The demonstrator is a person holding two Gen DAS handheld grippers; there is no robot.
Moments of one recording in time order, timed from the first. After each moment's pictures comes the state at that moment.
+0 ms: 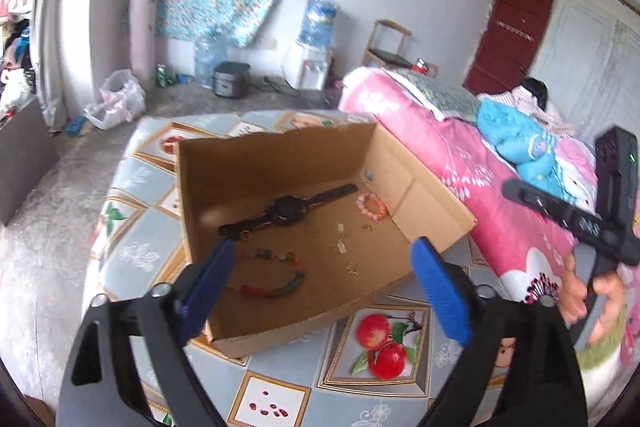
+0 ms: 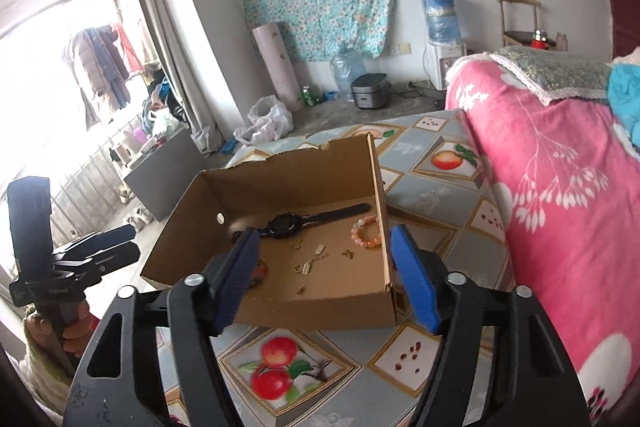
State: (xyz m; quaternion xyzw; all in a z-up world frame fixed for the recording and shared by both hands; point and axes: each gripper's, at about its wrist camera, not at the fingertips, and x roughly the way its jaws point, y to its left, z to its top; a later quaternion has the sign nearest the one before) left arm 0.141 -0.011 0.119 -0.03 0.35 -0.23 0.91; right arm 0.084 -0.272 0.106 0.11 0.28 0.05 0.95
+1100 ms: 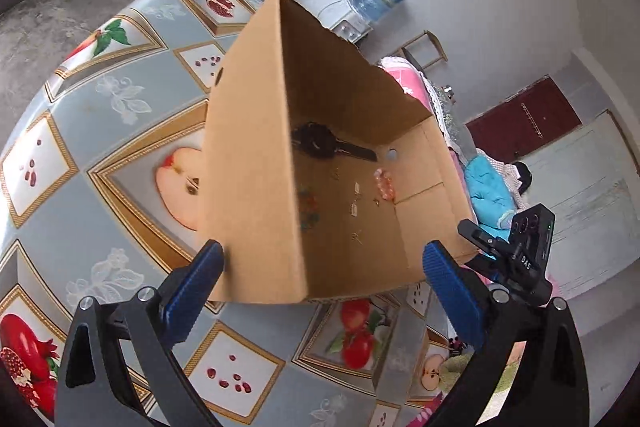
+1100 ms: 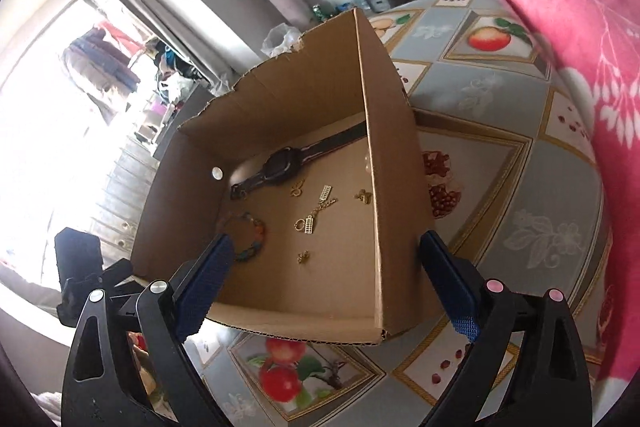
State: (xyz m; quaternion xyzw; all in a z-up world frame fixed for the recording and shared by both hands) left arm 0.181 0.050 0.024 -0.28 0.47 -0.24 0.80; right arm 0.181 -0.299 0.016 0.21 0.43 0.14 0.87
